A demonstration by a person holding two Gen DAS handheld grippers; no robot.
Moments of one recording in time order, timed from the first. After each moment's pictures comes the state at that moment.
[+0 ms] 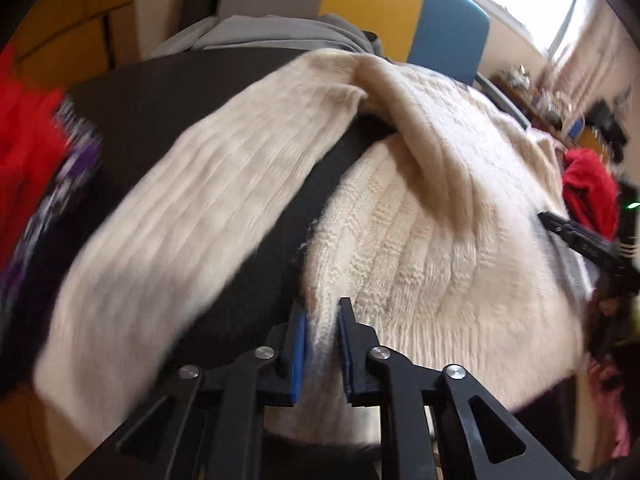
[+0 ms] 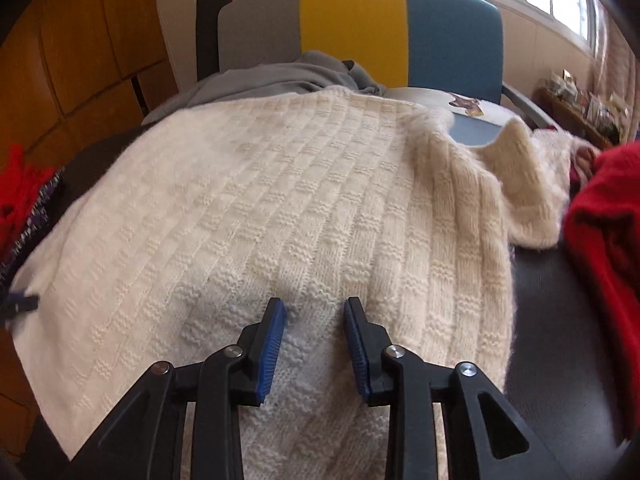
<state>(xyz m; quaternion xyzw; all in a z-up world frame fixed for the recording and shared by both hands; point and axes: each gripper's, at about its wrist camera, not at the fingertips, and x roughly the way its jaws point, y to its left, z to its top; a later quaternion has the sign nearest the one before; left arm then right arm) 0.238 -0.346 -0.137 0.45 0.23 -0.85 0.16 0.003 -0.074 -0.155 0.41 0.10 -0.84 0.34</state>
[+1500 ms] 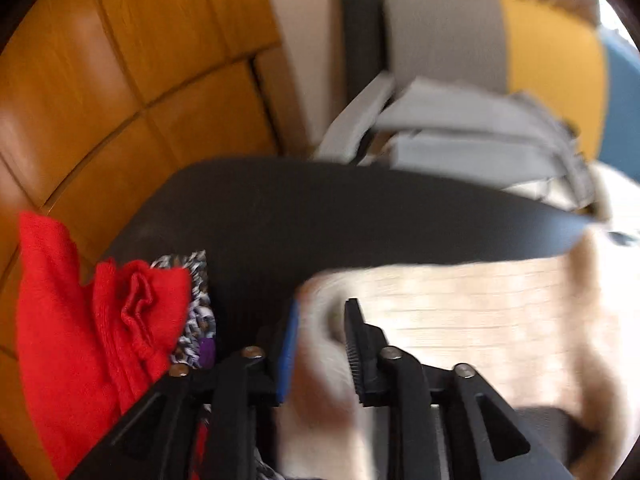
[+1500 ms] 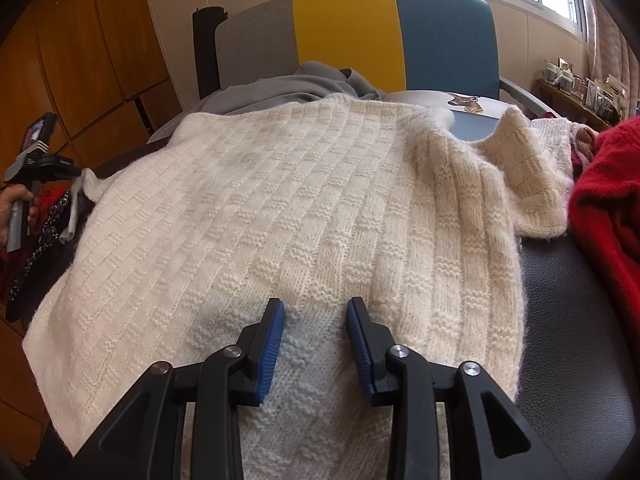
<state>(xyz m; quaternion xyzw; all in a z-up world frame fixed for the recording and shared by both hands) 0.107 -0.529 -0.076 0.39 0.12 -0.81 0.42 0.005 -0.078 -0.155 0.40 0.08 -0.84 0.35</state>
